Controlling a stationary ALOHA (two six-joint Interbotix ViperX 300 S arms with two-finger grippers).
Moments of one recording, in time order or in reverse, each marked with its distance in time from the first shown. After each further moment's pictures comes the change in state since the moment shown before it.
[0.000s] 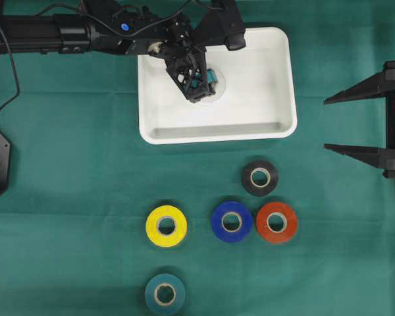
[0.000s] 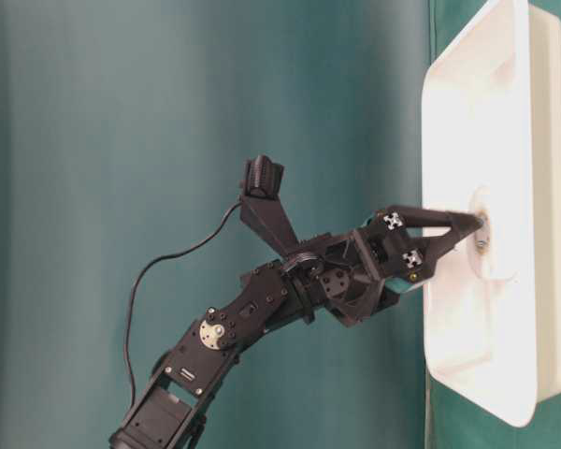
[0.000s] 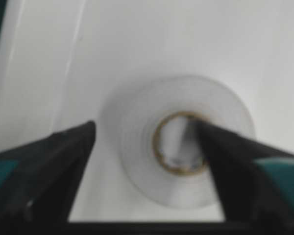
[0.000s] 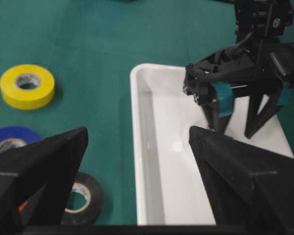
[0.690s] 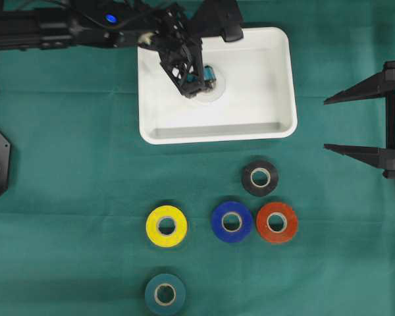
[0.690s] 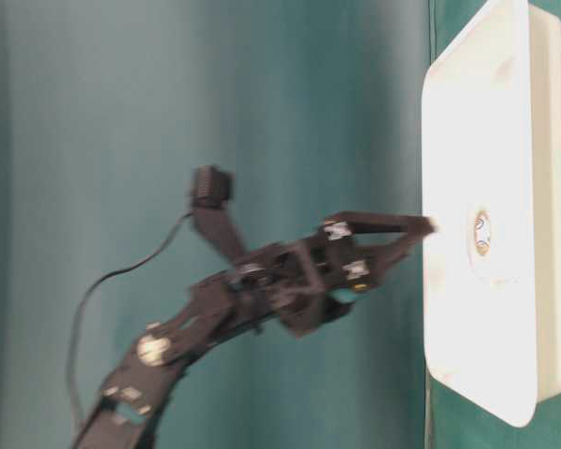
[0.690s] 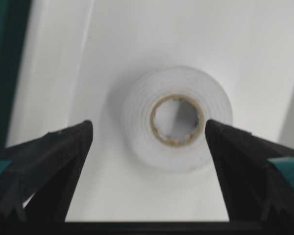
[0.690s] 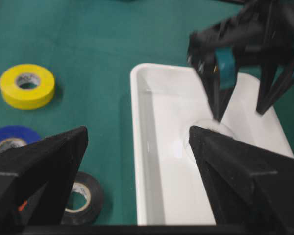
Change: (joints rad) left arm -0.002 -0.130 0.000 0.000 0.109 0.000; right arm 0.000 0.000 -0.002 0.002 0.000 0.000
